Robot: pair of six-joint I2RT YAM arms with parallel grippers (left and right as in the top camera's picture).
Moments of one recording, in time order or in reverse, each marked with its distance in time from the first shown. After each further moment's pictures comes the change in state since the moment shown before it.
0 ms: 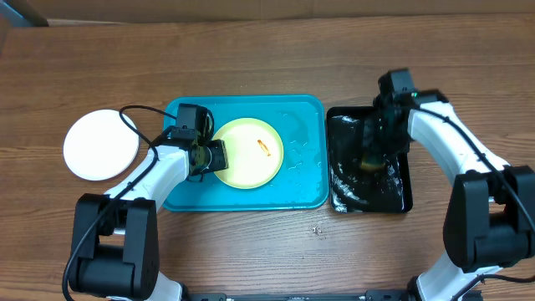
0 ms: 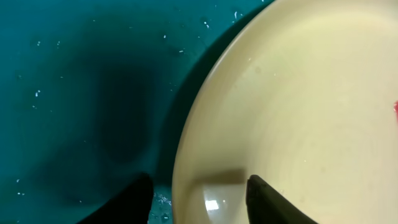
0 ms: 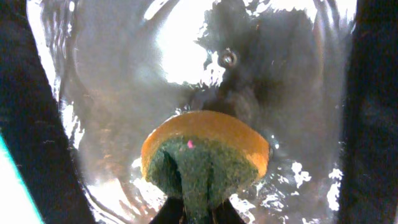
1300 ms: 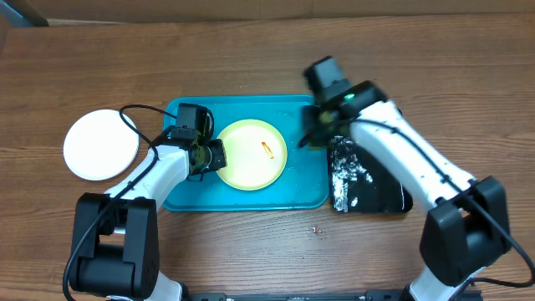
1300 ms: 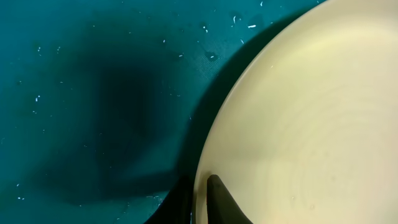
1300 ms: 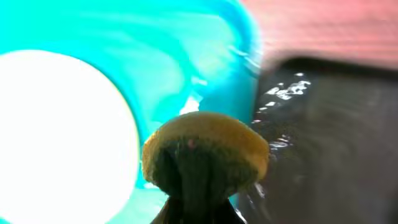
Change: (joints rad) left arm 0.000 0.003 0.001 0.008 0.000 0.005; right arm 0.383 -0.001 0.214 0.048 0.134 0.080
